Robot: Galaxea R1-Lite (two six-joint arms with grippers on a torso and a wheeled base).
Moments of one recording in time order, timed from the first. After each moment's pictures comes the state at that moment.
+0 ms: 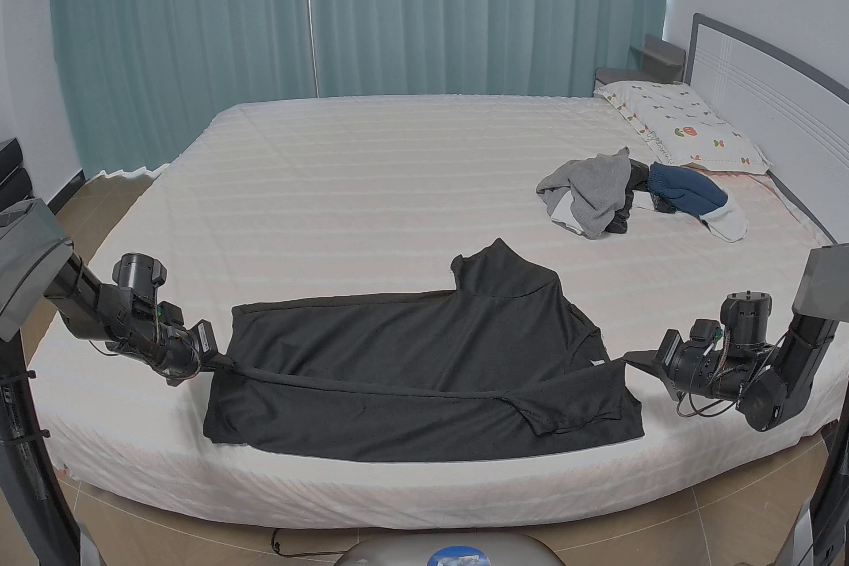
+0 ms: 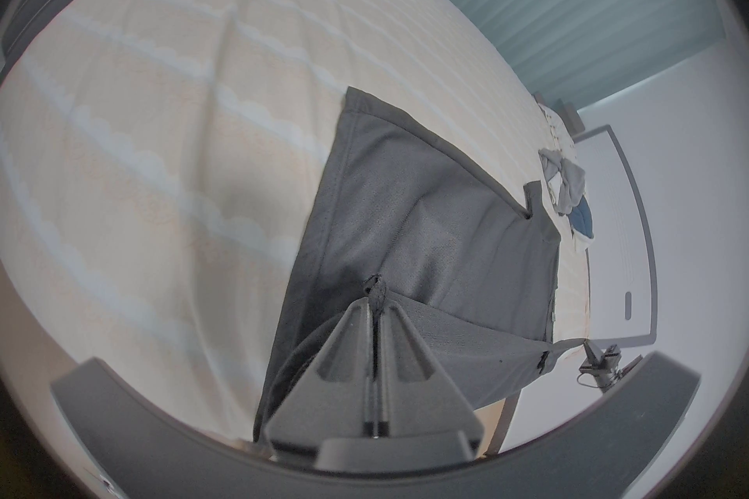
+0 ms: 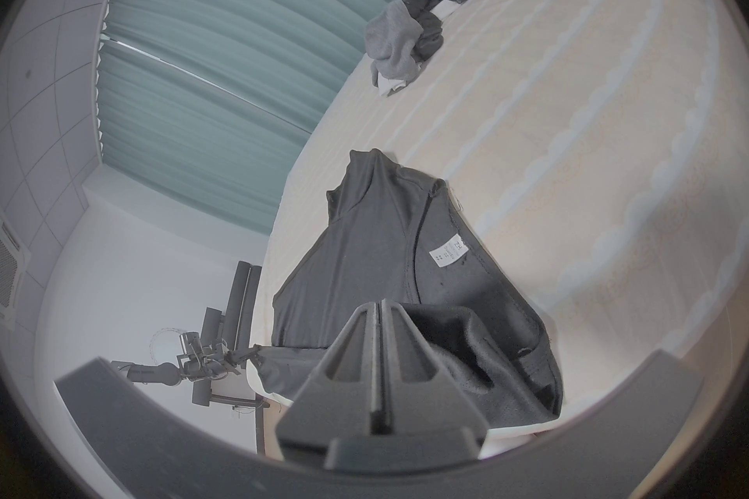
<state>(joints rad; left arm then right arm) 0.15 2.17 -1.02 -0.12 -0.47 -0.40 0.04 2.15 -0.44 -1.22 0.47 0.79</state>
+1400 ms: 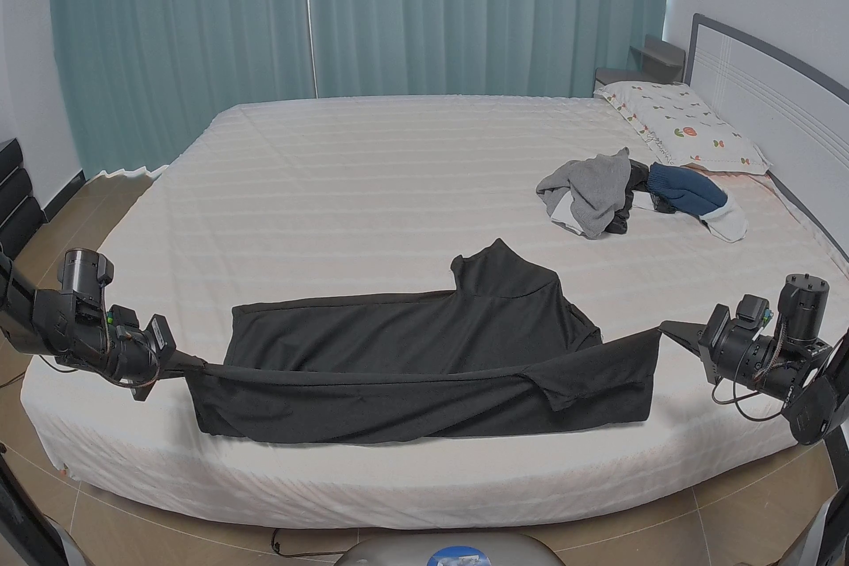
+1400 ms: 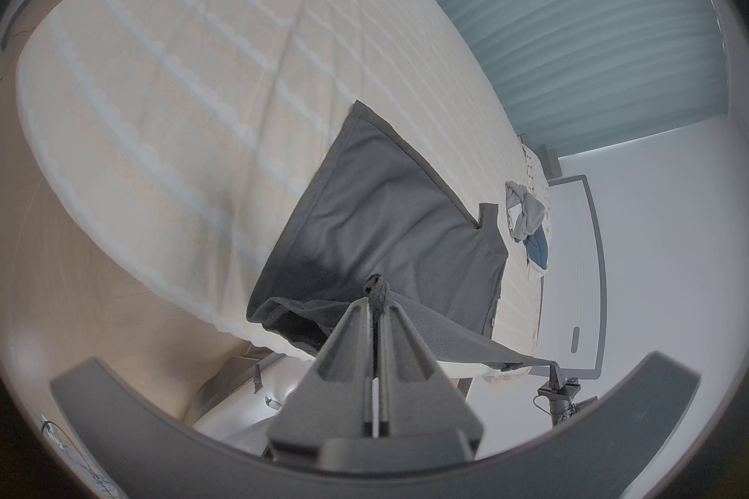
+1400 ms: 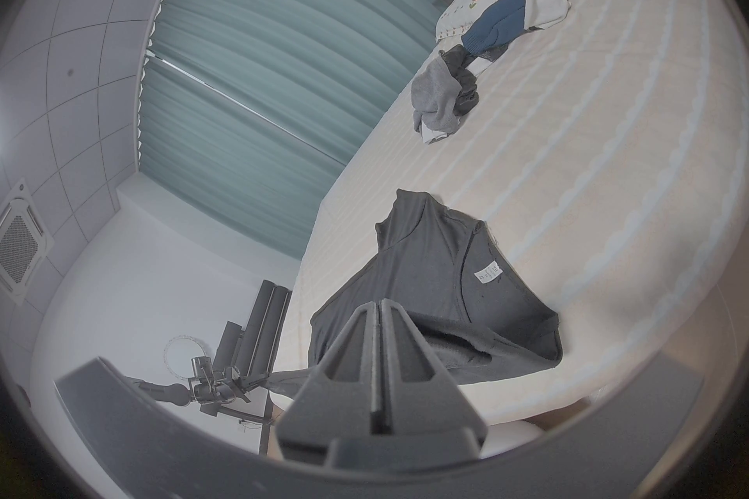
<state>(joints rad) 0.22 1.87 -0.76 -0.12 -0.57 -0.56 0.02 1.87 -0.27 -1.29 0.46 0.83</state>
